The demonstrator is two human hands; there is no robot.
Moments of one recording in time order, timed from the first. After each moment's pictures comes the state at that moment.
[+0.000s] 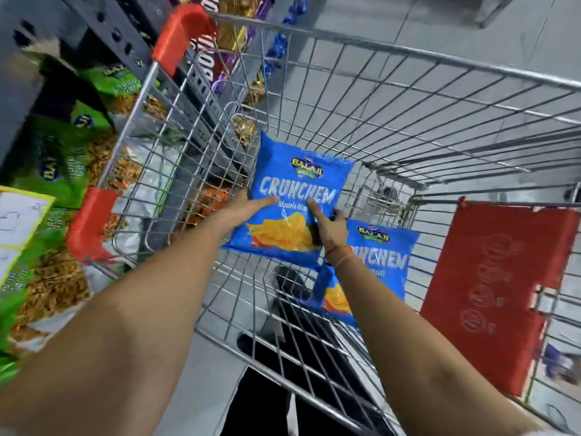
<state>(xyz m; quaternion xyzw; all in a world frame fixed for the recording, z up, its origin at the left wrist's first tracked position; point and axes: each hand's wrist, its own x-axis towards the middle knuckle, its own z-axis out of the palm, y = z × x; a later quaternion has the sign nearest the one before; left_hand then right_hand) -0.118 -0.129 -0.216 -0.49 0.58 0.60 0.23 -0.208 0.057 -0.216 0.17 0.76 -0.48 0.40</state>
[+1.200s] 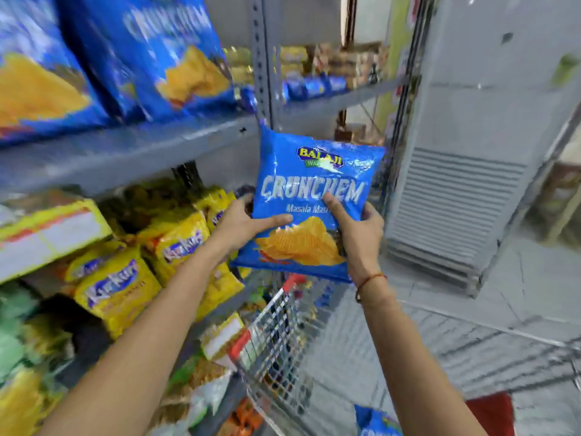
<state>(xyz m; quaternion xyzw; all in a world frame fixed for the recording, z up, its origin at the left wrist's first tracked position) -0.034 -0.123 0.312 -0.28 0.76 0.51 -0.30 -0.182 -0.006 0.276 -0.23 0.55 -0.79 0.13</state>
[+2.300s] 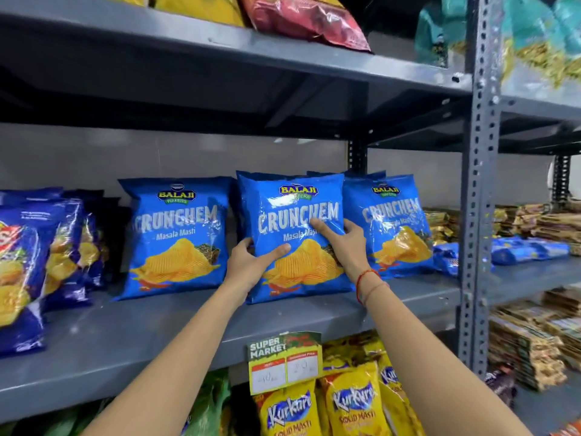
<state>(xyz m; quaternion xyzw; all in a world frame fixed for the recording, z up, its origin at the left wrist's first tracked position) 0.191 -0.210 0.472 -0.49 0.57 0.31 -0.58 -0.010 -0.278 0.469 -0.56 0.42 -0.67 0.27</state>
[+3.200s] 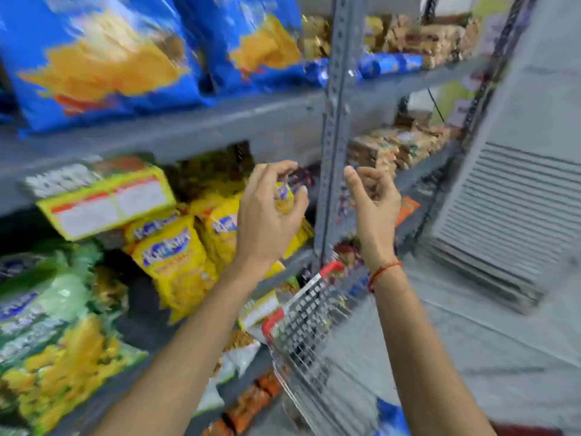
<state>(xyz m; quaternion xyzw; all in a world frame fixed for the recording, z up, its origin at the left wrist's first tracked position) 0.005 -0.095 0.307 -0.26 0.77 0.17 -0.56 -0.141 -0.055 0.285 -0.32 0.57 -0.75 0.09</state>
